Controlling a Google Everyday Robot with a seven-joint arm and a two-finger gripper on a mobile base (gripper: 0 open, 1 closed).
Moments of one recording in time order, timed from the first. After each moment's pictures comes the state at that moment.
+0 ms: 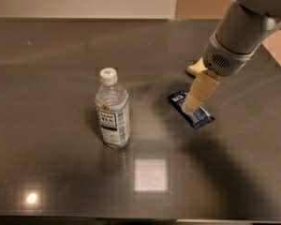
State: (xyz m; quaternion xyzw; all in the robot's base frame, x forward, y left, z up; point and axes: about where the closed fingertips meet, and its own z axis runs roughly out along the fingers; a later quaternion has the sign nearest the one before) arm 0.517 -0.161 0.899 -0.46 0.88 0.00 0.14
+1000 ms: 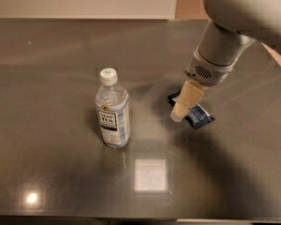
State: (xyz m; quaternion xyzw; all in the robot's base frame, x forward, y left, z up) arm 0.521 -0.143 0.864 -0.43 0.89 0.01 0.11
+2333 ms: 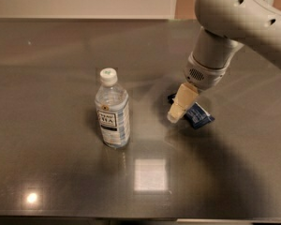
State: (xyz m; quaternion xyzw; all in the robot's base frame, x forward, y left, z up) arm 0.531 -0.144 0.839 -0.40 0.91 0.02 0.07
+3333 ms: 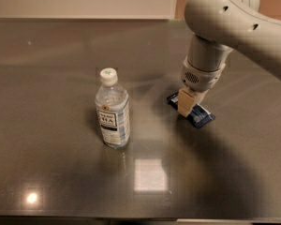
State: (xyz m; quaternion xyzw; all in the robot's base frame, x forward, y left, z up) arm 0.532 -0.147 0.825 -0.39 0.92 -0.01 0.04
